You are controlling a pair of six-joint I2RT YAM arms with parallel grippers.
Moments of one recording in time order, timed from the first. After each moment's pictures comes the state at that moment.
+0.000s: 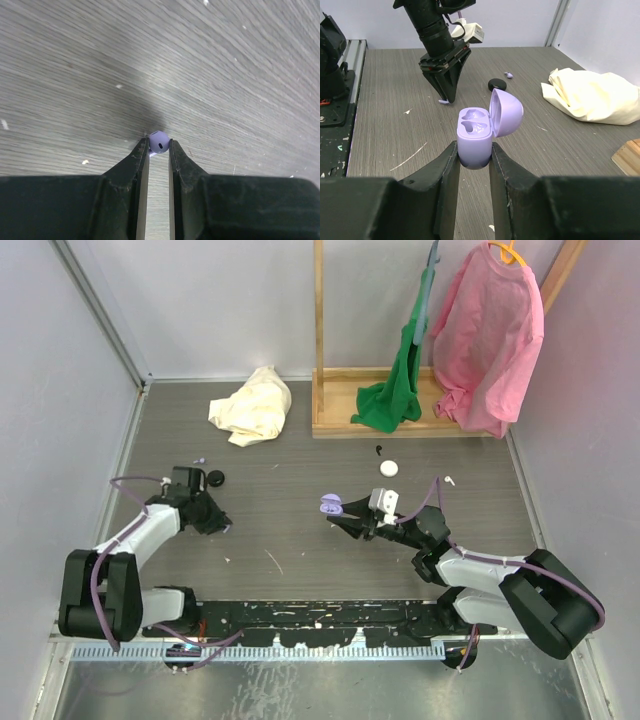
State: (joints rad) left arm -0.05 1.25 0.58 -0.42 0.11 -0.75; right arm 0.65 1.16 0.17 1.18 -0.60 -0.05
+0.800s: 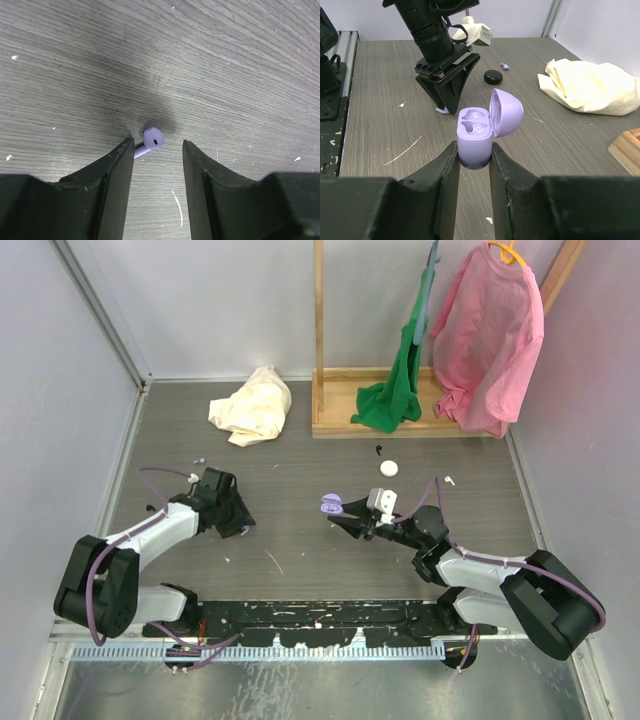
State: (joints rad) left arm -0.34 1.30 0.60 -0.37 0.01 -0.85; right arm 0.65 1.15 0.17 1.13 -0.58 -0.07
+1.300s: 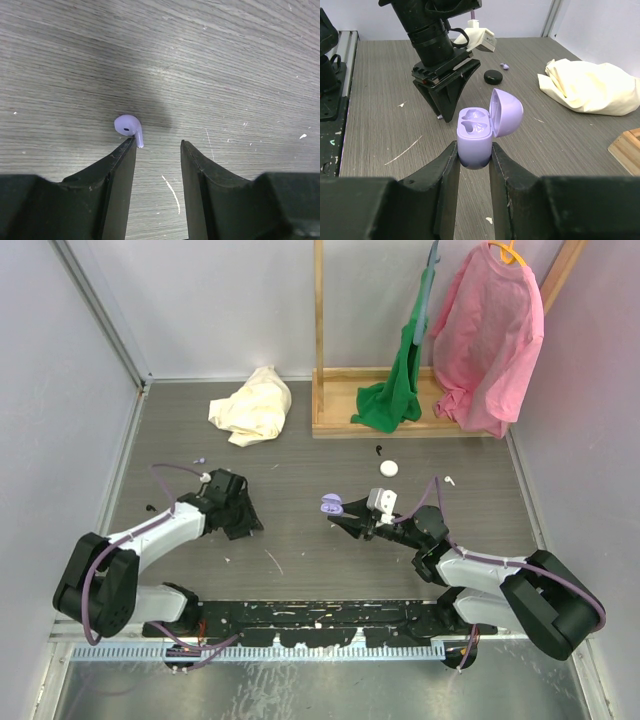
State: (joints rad) left arm -0.43 1.30 0.62 -0.40 0.01 -0.85; right arm 0.65 1.15 0.17 1.13 -0.58 -0.08
